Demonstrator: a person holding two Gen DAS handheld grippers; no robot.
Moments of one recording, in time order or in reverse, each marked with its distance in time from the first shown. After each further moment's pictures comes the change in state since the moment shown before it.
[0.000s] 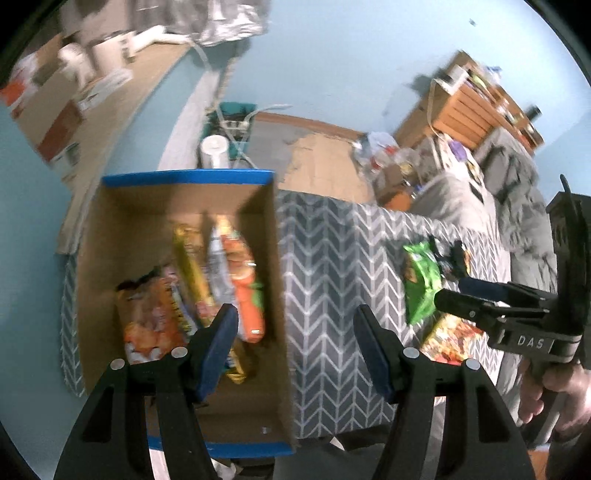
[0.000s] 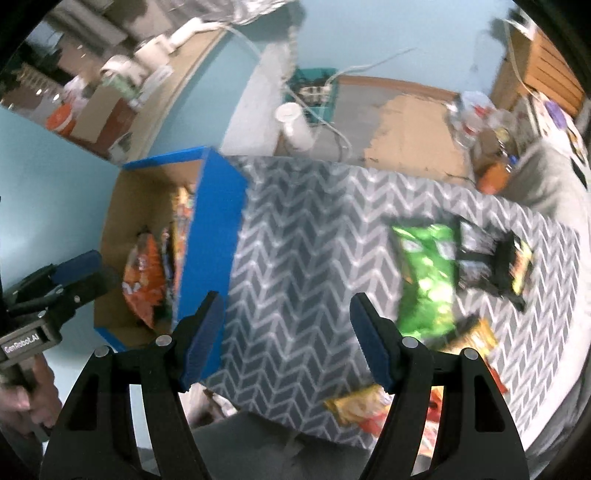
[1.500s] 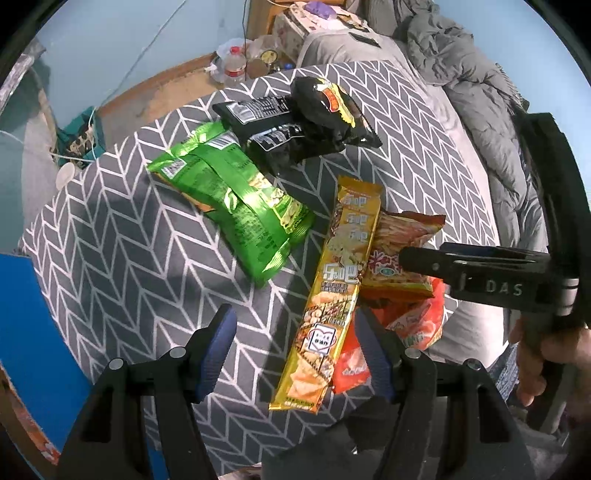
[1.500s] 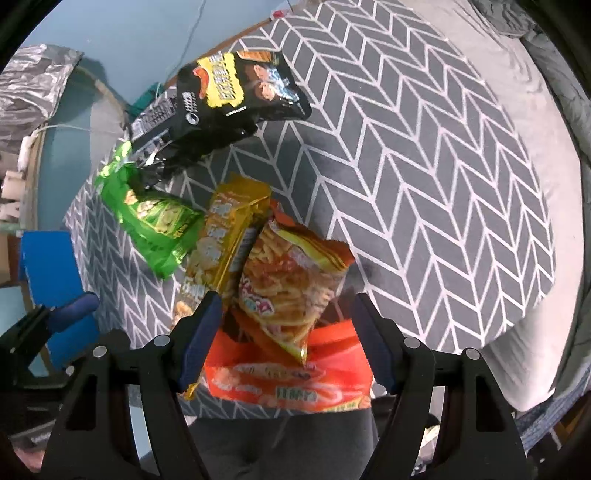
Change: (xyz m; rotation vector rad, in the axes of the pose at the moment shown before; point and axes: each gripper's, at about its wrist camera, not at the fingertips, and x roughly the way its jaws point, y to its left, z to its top) left arm 0.149 -0.224 -0.052 0.537 0.305 -0.115; right arm 0.027 -0.219 -0.139 0.618 0.038 -0.107
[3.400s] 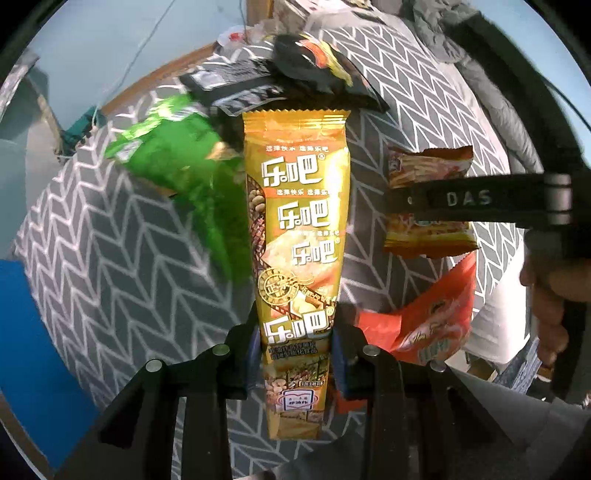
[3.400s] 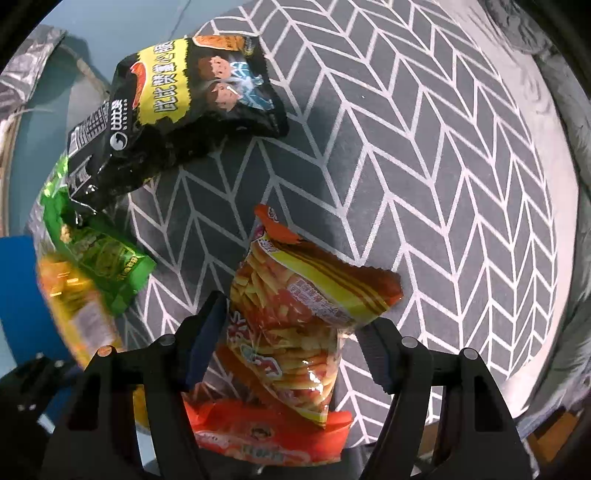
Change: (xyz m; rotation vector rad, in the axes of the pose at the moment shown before) left arm 0.042 -0.023 -0.024 0.020 0.041 0.087; right arm 0.027 -0.029 0.058 -0.073 0.030 -0.115
